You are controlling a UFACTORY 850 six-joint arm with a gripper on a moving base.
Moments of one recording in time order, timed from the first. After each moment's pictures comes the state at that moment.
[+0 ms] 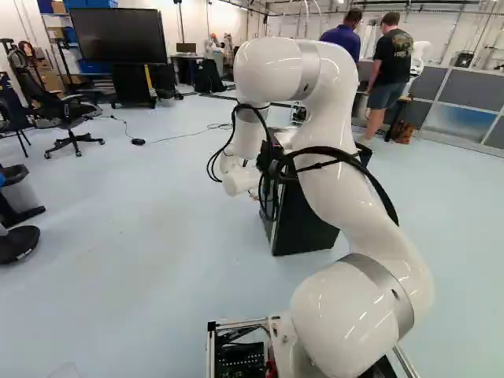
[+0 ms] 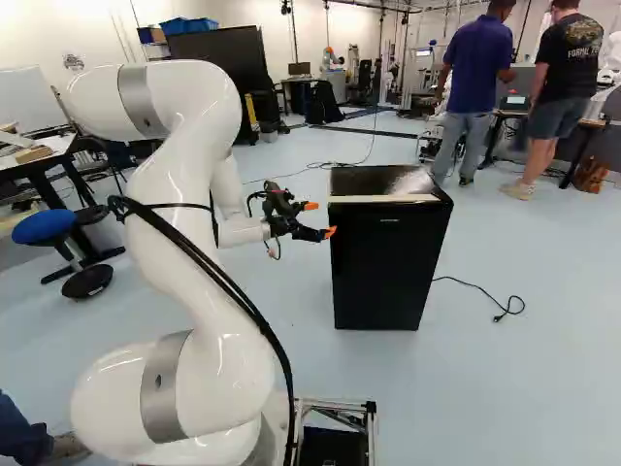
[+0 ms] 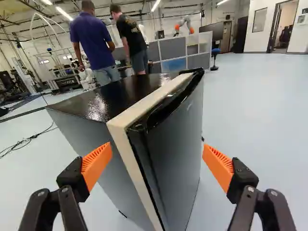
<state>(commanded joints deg) 17.1 -41.0 -51.2 75.0 78.6 0.0</state>
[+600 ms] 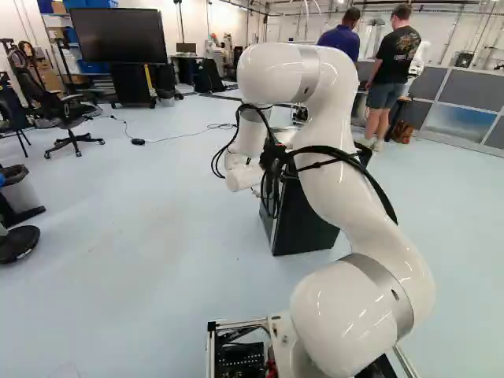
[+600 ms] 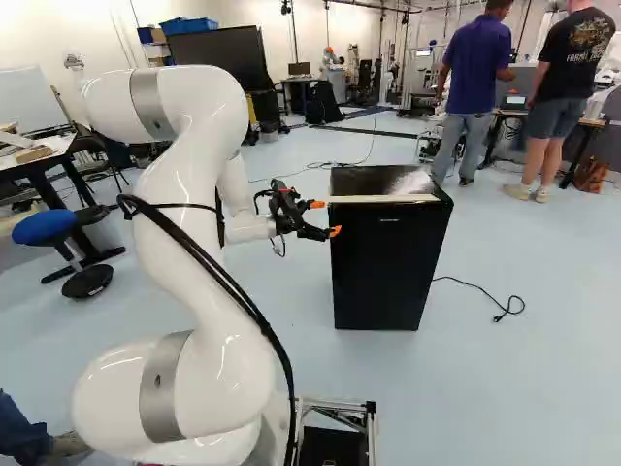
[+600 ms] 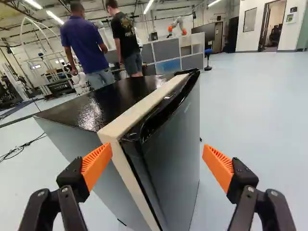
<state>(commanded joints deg) 14.9 -42.2 -53.4 75.1 78.6 0.0</state>
